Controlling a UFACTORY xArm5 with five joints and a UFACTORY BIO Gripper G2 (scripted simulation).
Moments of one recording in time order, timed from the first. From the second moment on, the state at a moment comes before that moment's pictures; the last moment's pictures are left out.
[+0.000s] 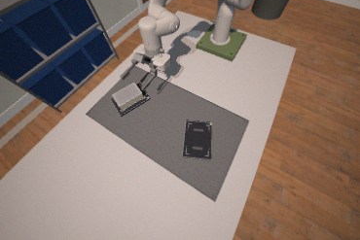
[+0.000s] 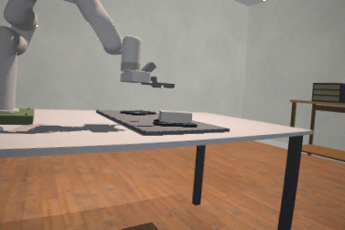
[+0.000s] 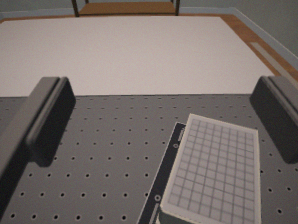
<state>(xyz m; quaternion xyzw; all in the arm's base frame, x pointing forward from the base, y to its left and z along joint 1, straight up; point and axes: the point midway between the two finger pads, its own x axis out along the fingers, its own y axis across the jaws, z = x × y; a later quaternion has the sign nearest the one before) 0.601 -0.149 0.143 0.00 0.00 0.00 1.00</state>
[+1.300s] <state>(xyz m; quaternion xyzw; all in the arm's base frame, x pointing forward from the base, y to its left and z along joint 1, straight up) 0.541 -0.025 0.250 0.00 -0.01 0.00 1.00</state>
